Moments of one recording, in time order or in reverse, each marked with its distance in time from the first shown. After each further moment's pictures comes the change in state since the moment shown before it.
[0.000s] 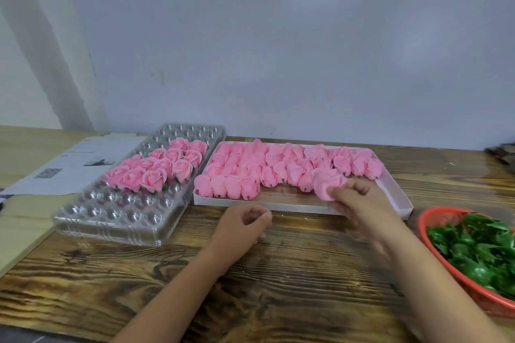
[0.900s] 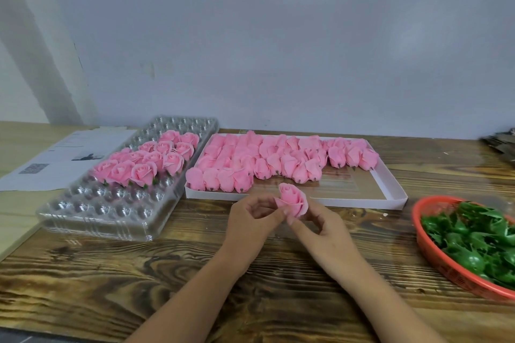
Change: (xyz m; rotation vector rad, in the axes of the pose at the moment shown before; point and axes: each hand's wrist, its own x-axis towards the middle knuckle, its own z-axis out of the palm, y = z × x) left_hand -0.007 0.013 0.041 -0.361 0.064 0.098; right_hand -0.045 0.044 0.043 -0.344 -0.209 -0.392
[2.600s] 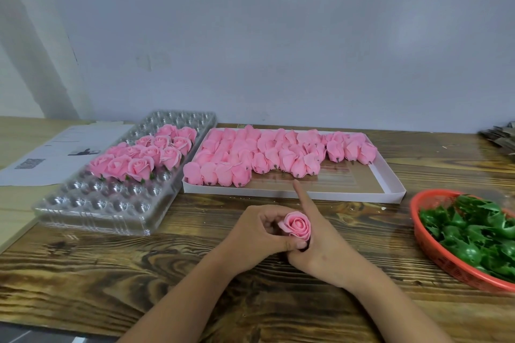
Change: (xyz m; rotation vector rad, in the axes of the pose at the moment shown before) left_hand -0.012 0.007 -0.007 0.159 -0.443 0.097; right_hand -0.010 0.001 -0.005 -0.053 -0.336 0.118
